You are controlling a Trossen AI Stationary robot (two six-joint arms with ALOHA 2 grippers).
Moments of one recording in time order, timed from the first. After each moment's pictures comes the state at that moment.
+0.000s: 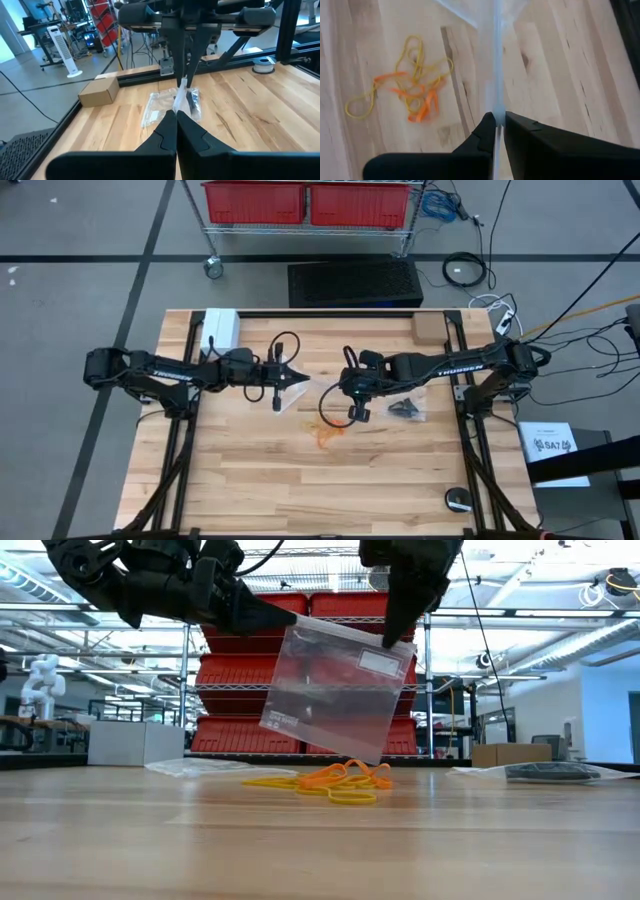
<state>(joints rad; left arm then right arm) 0.18 1.26 0.50 0.66 0.17 0.22 0.08 1.62 1.40 -0.92 0.26 0.25</state>
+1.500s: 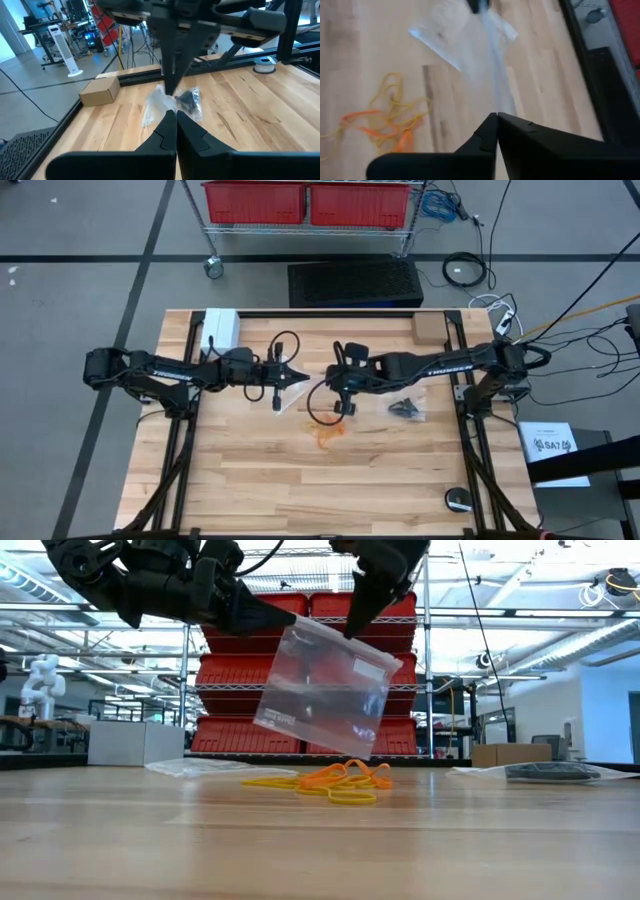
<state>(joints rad) 0.18 1.26 0.50 0.66 0.17 0.22 0.07 1.70 1.49 -0.78 0.39 0.09</state>
